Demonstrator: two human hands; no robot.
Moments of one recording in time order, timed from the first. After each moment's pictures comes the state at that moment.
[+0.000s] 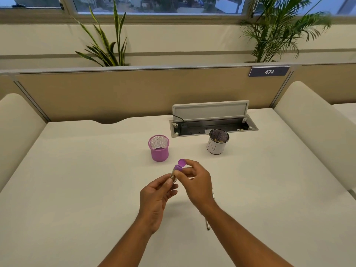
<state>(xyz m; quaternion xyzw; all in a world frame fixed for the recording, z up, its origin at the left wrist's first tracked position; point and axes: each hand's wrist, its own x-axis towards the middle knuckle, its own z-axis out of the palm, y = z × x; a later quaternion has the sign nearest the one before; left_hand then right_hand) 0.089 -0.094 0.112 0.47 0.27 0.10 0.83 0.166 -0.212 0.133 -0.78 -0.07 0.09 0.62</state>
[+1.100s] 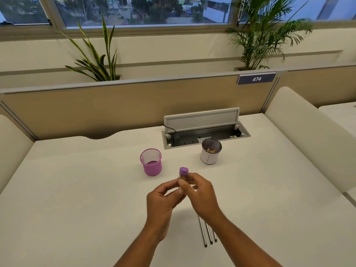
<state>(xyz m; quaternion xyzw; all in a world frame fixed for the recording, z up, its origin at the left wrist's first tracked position) 0.127 -0.125 0.134 0.58 0.21 0.11 0.78 0.189 -0.241 0.141 -0.80 -0.11 0.10 0.58</state>
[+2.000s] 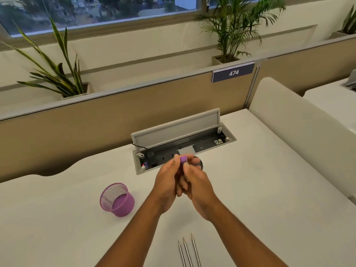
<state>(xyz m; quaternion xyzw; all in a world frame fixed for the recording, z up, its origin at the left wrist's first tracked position) 0.342 -0.163 0.157 0.62 0.10 -0.06 0.77 0.349 -0.273 0.138 -0.62 0.00 0.18 0.76</state>
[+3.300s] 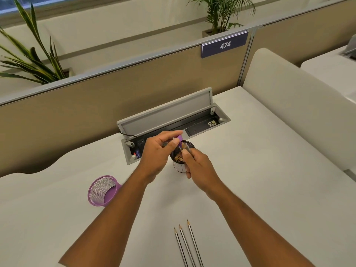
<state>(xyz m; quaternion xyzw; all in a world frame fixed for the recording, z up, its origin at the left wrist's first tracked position) 0.400 -0.148 0.138 0.80 0.00 0.02 0.60 0.377 -0.299 0.109 -0.77 0.00 0.14 0.62</state>
